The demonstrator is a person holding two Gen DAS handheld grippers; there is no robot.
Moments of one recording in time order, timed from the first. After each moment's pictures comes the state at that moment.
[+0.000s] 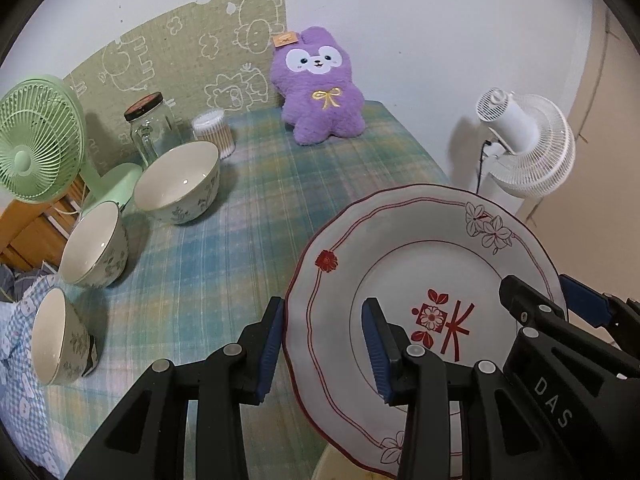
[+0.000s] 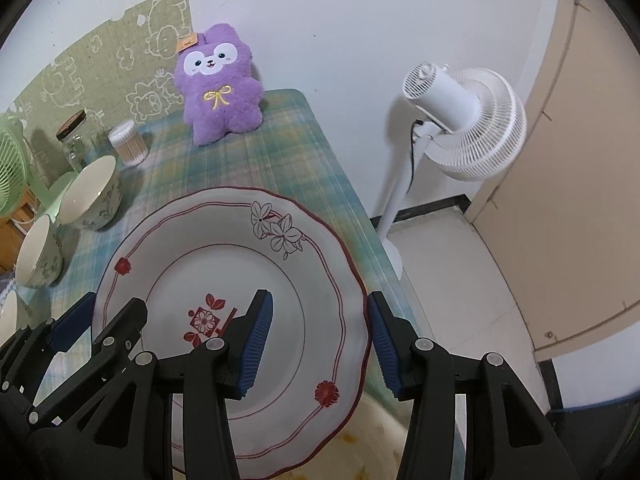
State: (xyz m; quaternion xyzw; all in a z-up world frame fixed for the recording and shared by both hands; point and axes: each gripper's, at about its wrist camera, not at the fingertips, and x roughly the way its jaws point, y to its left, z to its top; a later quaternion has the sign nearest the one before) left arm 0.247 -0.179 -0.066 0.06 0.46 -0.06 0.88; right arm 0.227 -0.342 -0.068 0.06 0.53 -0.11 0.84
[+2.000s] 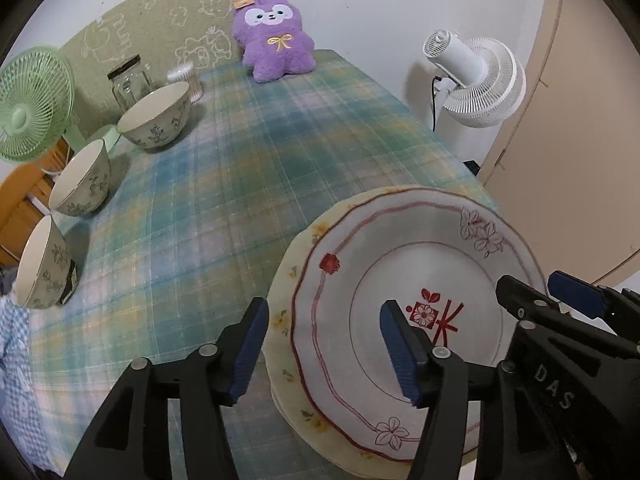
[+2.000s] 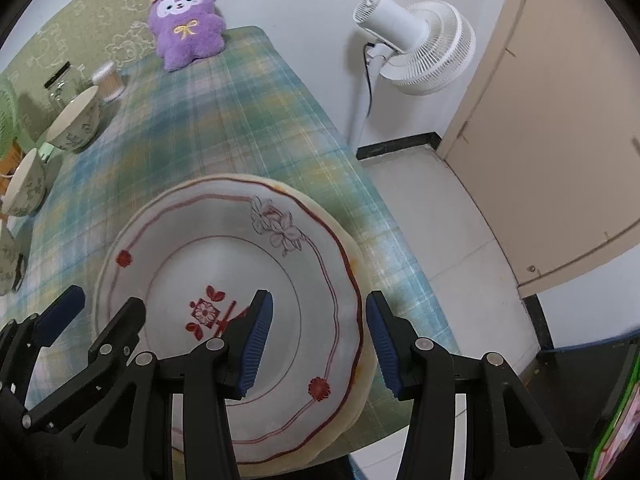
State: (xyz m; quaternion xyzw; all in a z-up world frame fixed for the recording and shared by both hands) left arm 0.147 -0.185 -0.094 0.08 0.50 -0.10 0.85; right arm 0.115 -0.346 -0.088 0.07 0.59 -0.14 0.79
